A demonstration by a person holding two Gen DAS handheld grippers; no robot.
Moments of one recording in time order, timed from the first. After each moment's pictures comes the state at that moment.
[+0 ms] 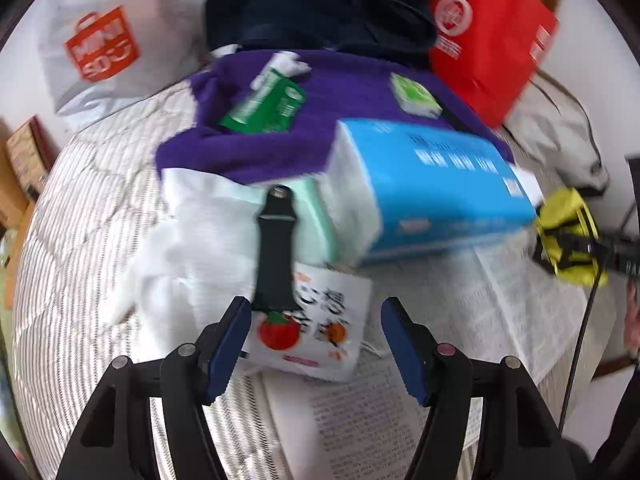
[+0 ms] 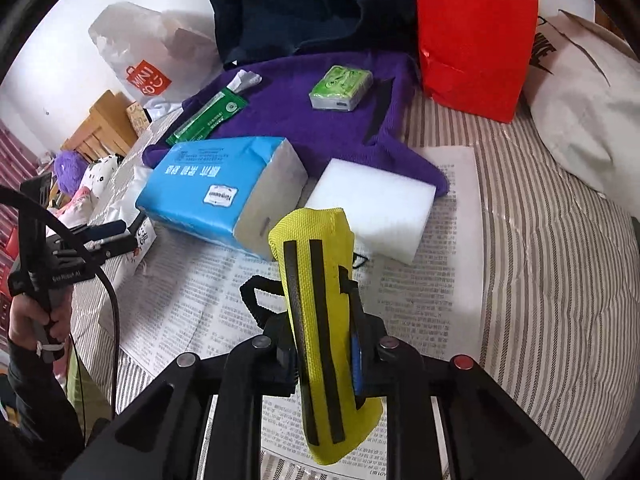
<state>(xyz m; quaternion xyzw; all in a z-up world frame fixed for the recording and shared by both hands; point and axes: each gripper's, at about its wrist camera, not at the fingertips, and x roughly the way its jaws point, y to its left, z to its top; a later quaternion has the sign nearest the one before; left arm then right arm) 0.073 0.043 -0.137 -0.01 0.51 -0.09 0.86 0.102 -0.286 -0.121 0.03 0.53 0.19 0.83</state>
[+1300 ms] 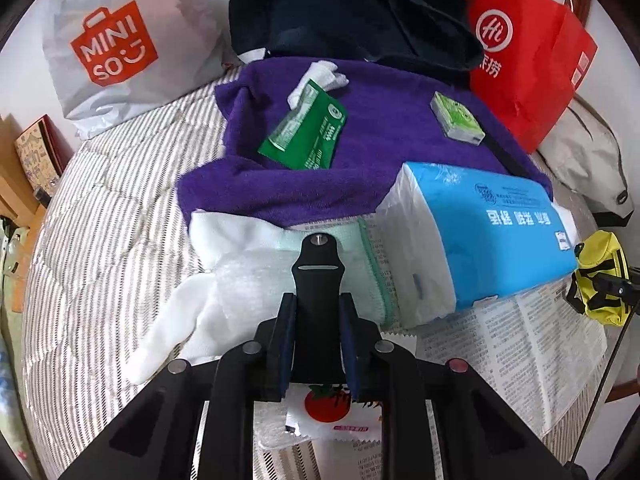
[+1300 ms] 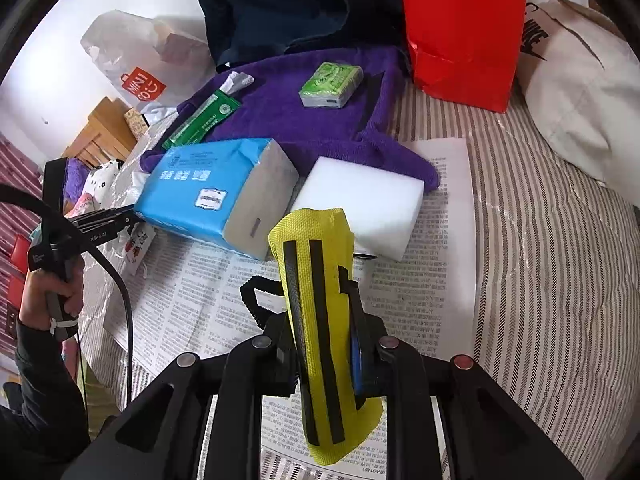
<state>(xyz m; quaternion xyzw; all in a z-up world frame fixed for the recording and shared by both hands) 0.114 0.066 -0.143 -0.02 0.51 -0.06 0.86 0.106 -0.295 -0.121 0.05 0.54 0.19 0.82</state>
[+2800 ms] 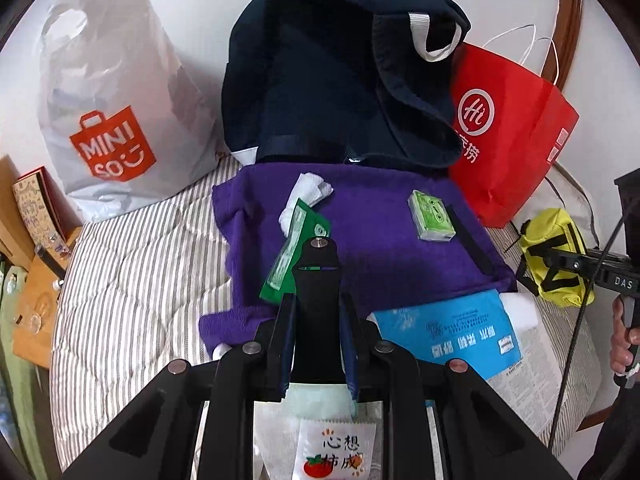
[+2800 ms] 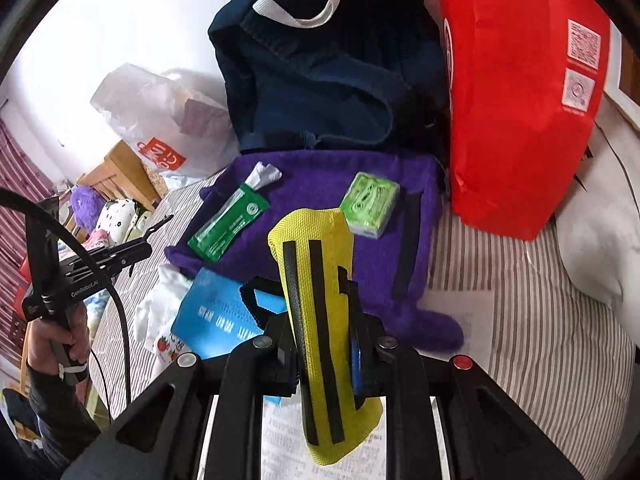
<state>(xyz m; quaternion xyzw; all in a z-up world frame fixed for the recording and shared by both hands) 0.147 0.067 -0.070 -0.03 0.43 -0.08 0.90 0.189 -0.263 -0.054 0.06 0.47 0.21 0.85</state>
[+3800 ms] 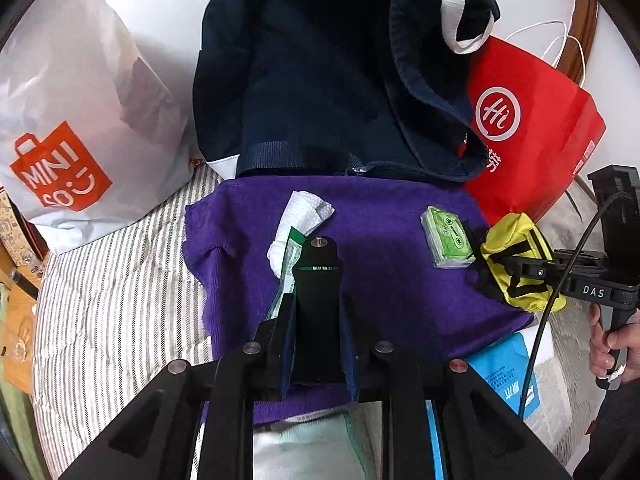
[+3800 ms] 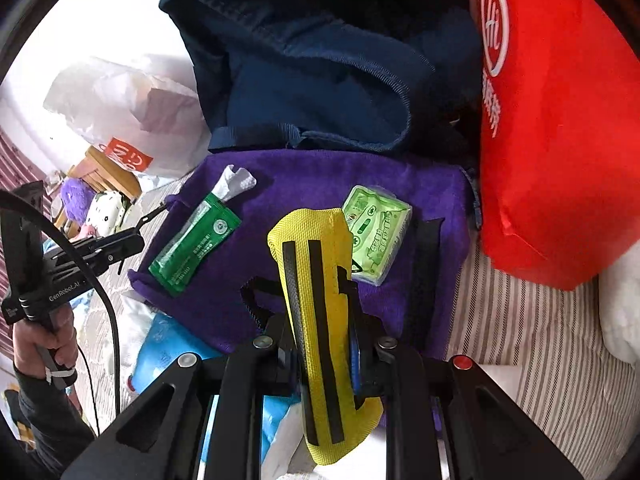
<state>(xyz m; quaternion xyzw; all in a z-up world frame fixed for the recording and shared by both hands) 0.217 0.060 -0.092 -0.04 0.45 -0.10 0.89 0.272 -0.235 -0.097 0.05 0.51 0.21 0.83</state>
